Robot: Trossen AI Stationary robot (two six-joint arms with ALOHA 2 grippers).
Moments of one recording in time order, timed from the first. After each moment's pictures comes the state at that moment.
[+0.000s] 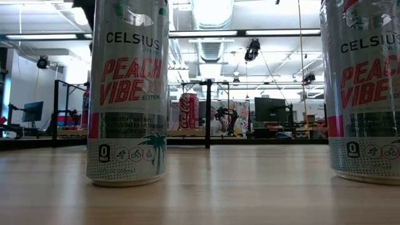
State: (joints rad) left arm 0.21 1.33 1.01 -0.89 -0.77 -0.37; right arm 0.47 1.52 1.16 -0.07 0.34 0.03
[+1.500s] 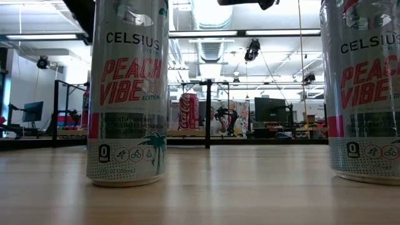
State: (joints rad) left arm 0.21 1.04 0.99 -0.87 -0.45 -0.17; right arm 0.41 1.51 1.16 -0.17 0.51 0.10
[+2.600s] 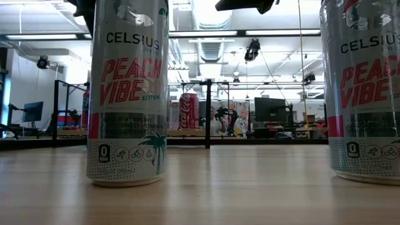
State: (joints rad) left arm 0.44 1.25 0.99 -0.81 -0.52 -0.09; right arm 0.38 1.51 1.16 -0.17 0.50 0.11
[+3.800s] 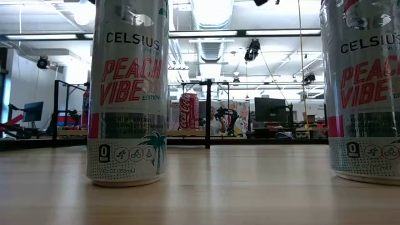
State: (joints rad) left arm -0.41 1.01 0.99 -0.49 -0.60 -0.20; right arm 0.41 1.51 1.16 -0.03 0.46 0.21
